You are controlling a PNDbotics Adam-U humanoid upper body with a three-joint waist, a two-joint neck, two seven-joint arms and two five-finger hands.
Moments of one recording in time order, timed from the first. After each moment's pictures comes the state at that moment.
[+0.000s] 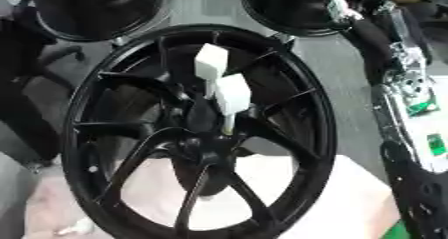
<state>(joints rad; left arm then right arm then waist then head) -0.53 0.38 -0.02 -1.92 0.31 0.30 0.55 -0.59 -0.36 0.00 -1.74 -0.21 0.24 -0.14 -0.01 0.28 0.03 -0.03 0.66</state>
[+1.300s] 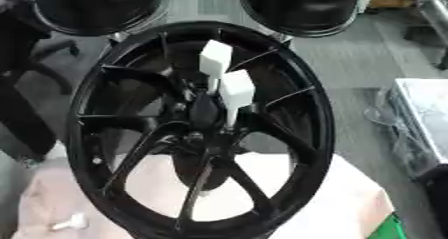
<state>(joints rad) -0.49 0.41 -0.02 -1.92 0.31 0.30 0.54 -1.03 -0.86 0.43 -1.80 -0.20 0.25 0.26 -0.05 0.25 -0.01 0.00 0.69</state>
